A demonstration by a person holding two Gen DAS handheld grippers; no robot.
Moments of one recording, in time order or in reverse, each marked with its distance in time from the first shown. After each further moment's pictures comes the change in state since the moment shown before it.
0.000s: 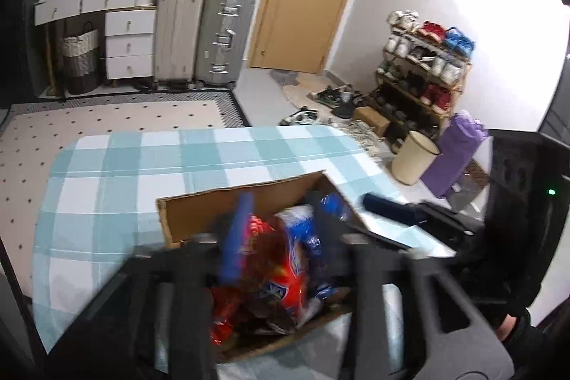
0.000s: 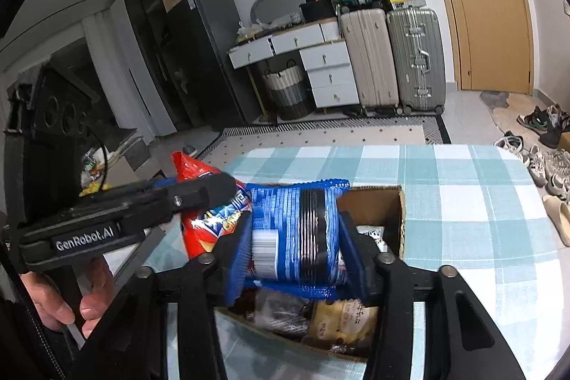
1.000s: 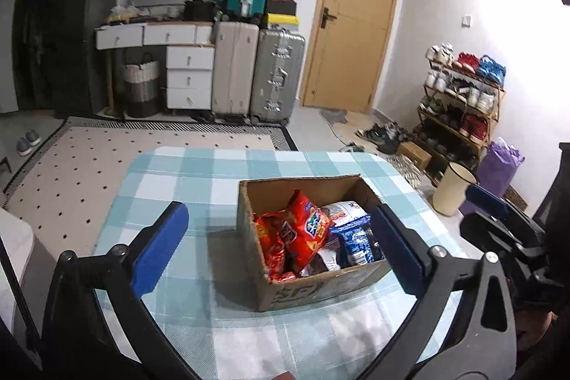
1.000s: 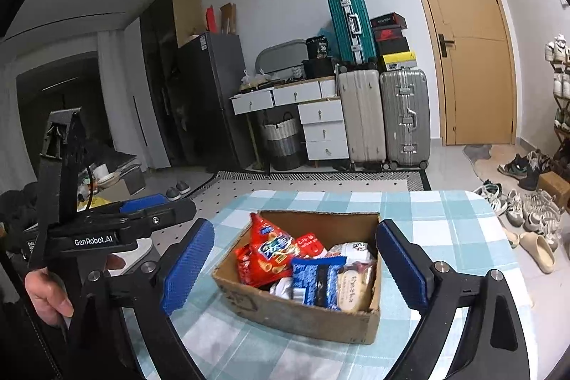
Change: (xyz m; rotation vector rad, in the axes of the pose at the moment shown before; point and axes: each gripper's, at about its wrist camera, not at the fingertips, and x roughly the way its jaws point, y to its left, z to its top) left arm -0.120 -0.003 -0.070 -0.032 -0.208 0.213; right arm -0.109 0.038 -0.043 -0.094 -0.253 -0.054
